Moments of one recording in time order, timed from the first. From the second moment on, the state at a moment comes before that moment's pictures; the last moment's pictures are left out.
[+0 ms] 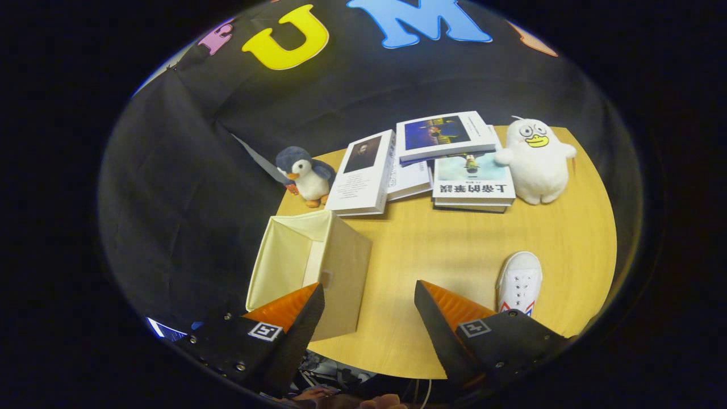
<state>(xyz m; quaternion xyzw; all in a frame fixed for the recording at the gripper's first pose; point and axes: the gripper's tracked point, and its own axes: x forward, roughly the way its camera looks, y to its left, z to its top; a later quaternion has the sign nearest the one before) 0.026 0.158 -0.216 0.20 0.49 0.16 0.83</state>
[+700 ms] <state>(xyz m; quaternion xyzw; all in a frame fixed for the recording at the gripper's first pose) -0.018 0.016 -0.276 0.20 0.51 0.05 0.83</state>
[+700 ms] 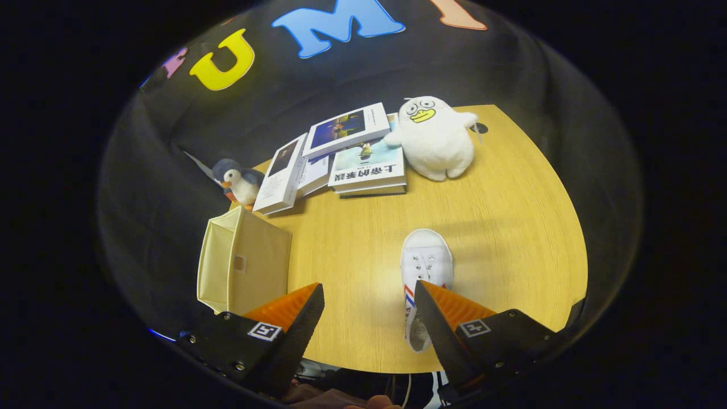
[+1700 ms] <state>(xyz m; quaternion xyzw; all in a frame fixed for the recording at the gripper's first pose) -0.062 -0.041 -0.431 0.14 0.64 0.03 0.75</state>
